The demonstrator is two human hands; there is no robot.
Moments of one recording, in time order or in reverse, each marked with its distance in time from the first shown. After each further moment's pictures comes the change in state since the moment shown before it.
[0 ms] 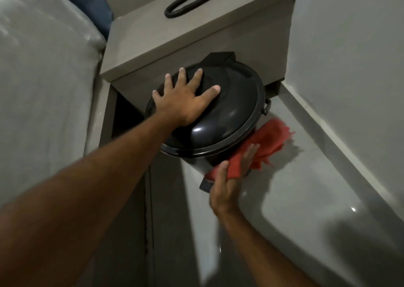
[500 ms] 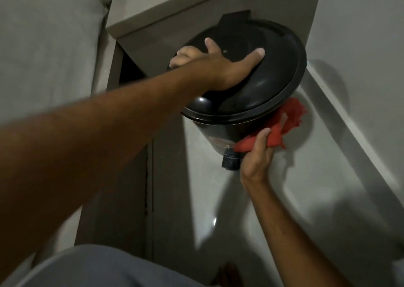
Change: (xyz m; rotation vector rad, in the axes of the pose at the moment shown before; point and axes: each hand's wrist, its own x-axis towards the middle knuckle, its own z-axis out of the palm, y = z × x) left_hand -0.027 0.049 -0.003 -0.045 -0.138 -0.307; right_hand 0.031 -0.006 -0.039 0.313 0.027 0.235
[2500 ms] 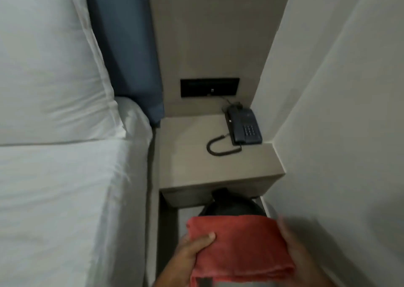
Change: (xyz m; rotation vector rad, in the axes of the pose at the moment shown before) left_hand -0.079 -0.110 -0.256 -1.650 -0.664 -0.207; right_hand 0.035 -0.403 0.217 0.121 -0.719 0.777
